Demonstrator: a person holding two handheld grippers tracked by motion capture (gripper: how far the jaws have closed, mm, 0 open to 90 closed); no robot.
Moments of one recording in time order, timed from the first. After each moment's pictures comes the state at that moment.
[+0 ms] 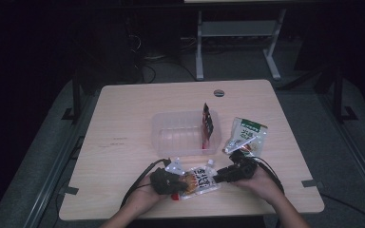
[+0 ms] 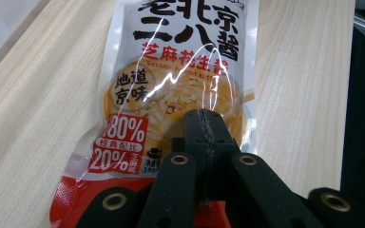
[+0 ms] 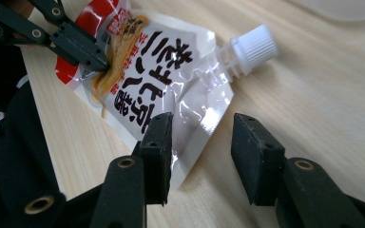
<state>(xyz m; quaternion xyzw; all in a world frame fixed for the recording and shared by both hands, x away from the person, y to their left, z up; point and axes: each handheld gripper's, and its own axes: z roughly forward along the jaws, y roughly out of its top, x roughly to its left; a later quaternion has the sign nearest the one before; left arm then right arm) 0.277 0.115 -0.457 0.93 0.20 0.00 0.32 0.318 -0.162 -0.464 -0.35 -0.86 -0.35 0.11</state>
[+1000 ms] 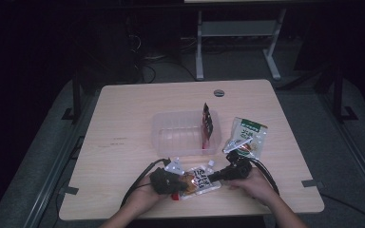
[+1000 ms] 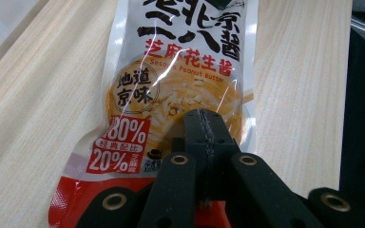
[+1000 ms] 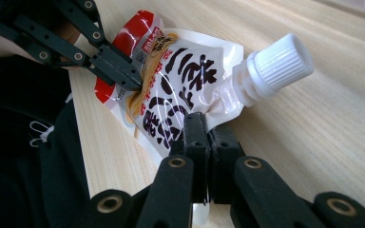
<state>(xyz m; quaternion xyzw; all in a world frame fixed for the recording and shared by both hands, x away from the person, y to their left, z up) 0.278 0.116 -0.458 0.92 0.20 -0.01 0.33 0.321 -0.154 -0.475 -0.34 -0.83 -0.40 0.17</state>
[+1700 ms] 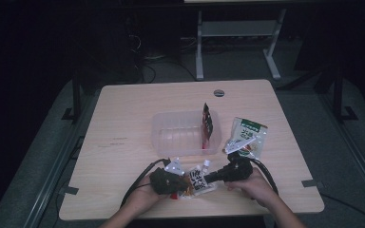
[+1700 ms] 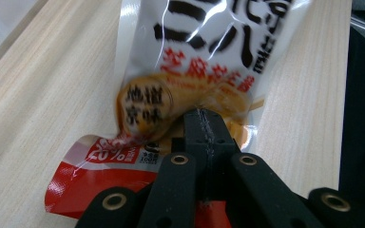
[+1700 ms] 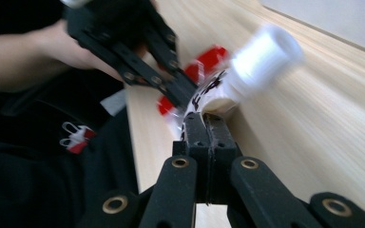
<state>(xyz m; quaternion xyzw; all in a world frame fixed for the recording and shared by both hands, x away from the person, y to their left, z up) 0.278 0.116 -0.457 0.93 0.19 0.00 0.32 0.307 -0.149 -0.452 -0.28 -0.81 -0.47 0.19</state>
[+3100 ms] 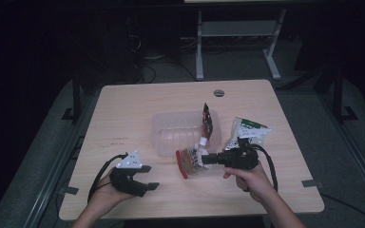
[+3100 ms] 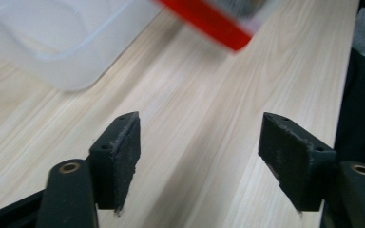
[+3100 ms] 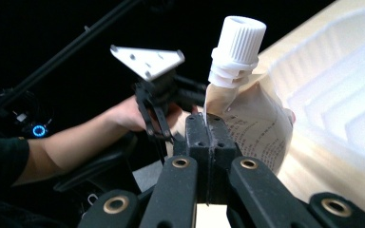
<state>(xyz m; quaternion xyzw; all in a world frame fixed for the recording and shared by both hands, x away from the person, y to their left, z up) 0.272 0.220 -0.424 0.89 0.25 0.05 0.38 0.305 -0.156 -0.394 -0.26 -0.71 -0.63 0.18</state>
